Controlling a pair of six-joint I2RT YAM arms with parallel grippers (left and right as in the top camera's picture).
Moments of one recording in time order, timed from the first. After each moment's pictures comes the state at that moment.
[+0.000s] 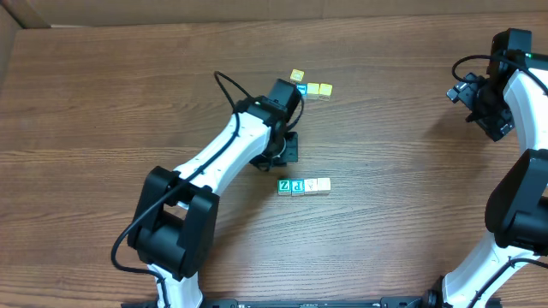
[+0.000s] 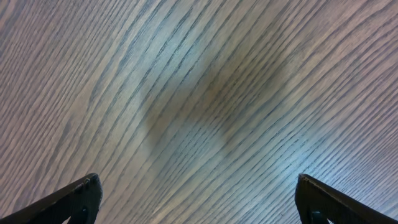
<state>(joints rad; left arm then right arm) -0.51 1.95 1.42 -0.92 0.07 -0.50 -0.25 2.01 1.68 -1.05 0.10 0.65</state>
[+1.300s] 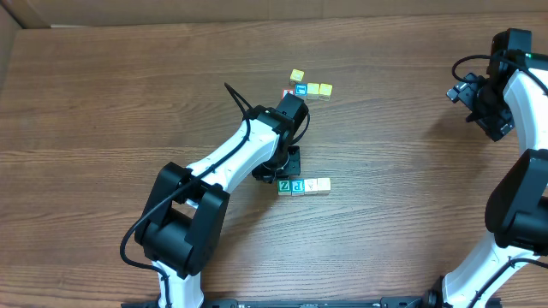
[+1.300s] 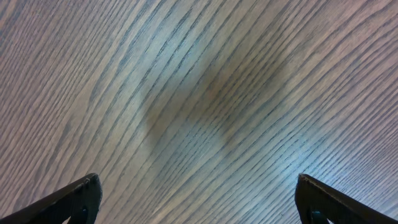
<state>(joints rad) -0.54 1.97 1.37 -0.95 0.07 -0.56 -0.25 2.01 1.68 -1.05 0.10 0.65</state>
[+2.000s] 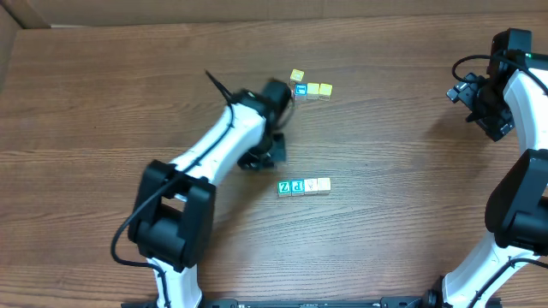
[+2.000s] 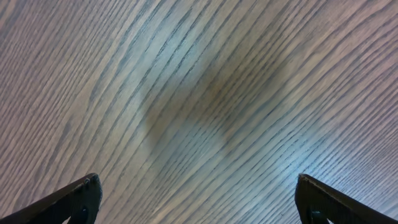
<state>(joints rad) -0.42 1.98 1.50 -1.12 0.02 -0.56 -0.25 2.01 1.68 -1.05 0.10 0.65</state>
